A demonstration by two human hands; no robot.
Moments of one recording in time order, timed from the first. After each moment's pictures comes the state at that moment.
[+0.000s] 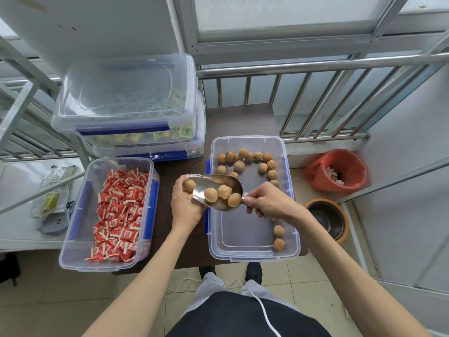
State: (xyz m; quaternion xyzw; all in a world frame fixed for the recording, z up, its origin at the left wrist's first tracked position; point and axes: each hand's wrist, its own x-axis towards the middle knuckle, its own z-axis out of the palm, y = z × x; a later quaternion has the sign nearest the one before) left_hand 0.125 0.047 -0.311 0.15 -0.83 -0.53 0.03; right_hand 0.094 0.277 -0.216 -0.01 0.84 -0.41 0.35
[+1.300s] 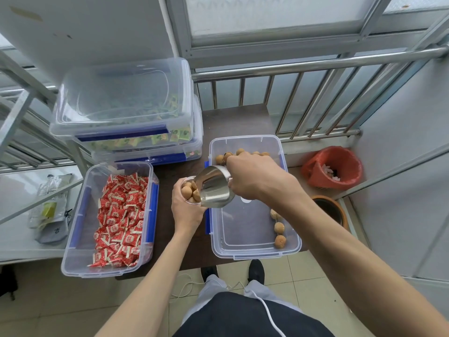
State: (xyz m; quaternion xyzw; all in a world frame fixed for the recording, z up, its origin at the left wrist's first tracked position) left_hand 0.131 0.050 -0.314 0.18 -0.83 -0.53 0.05; right_hand 0.088 0.214 -0.103 -0.18 0.95 -0.07 0.23
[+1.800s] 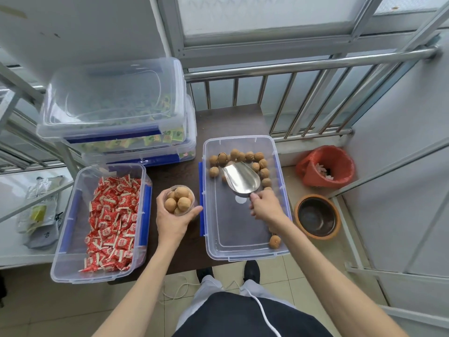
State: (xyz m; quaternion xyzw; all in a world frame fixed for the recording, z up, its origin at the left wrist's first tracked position) left_hand 0.154 0.029 -0.319 0.21 -0.82 -0.53 0.02; right_hand 0.110 0.268 -0.276 0.24 0.81 -0.48 0.24
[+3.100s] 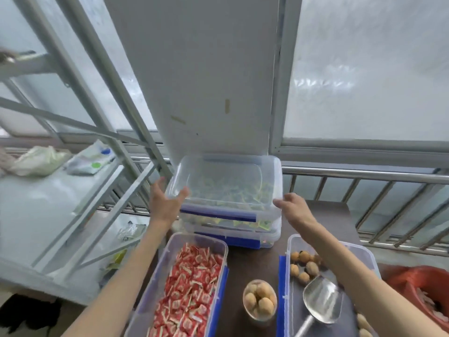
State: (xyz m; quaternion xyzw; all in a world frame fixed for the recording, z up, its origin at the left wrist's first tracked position) left_hand 0.003 -0.189 -0.150 0.31 -0.81 -0.47 0.19; right_hand -0.066 0.110 -0.150 0.06 0.81 -0.56 0.17
